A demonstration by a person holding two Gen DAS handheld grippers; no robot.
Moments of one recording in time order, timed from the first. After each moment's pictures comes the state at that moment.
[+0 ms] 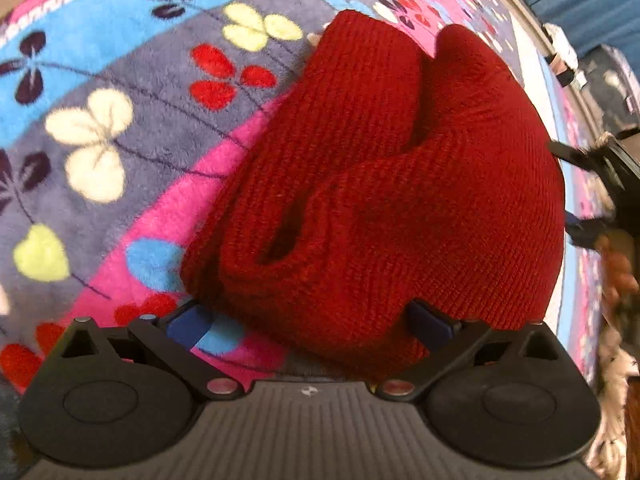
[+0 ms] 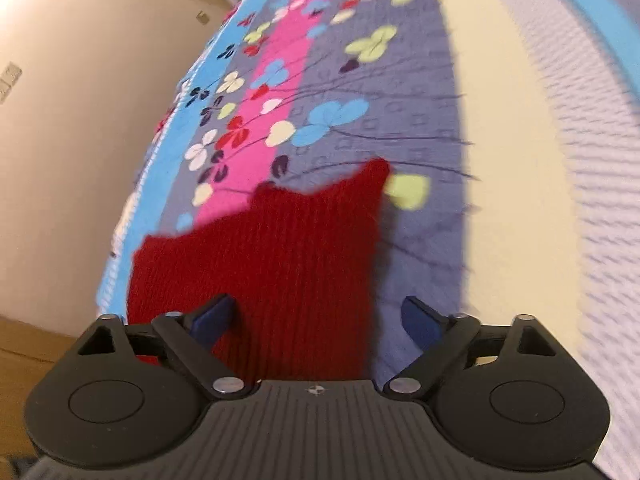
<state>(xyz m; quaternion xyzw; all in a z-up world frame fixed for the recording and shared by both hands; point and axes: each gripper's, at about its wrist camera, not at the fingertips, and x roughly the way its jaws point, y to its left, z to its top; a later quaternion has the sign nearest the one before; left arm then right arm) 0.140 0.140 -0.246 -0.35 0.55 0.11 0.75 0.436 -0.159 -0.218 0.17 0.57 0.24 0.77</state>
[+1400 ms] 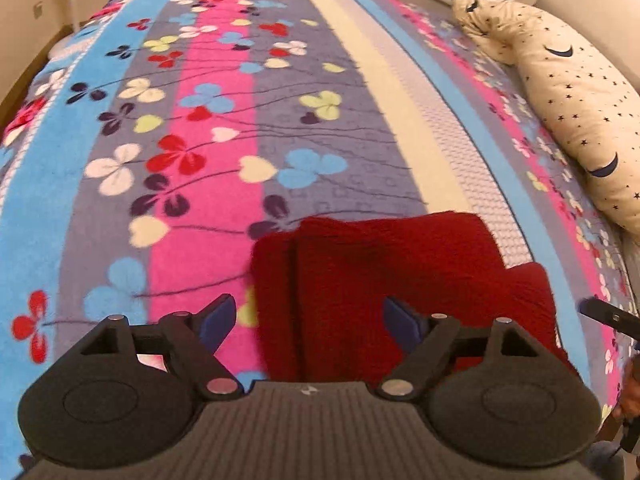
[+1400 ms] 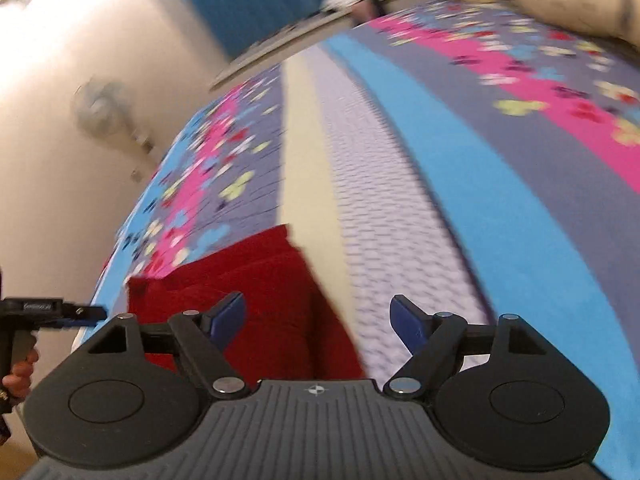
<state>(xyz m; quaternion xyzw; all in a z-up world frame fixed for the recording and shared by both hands) 0.395 0.110 -0.163 -0.07 0.52 -0.12 0.84 0.307 -0.309 -0.176 0.22 0.40 0.10 0.89</state>
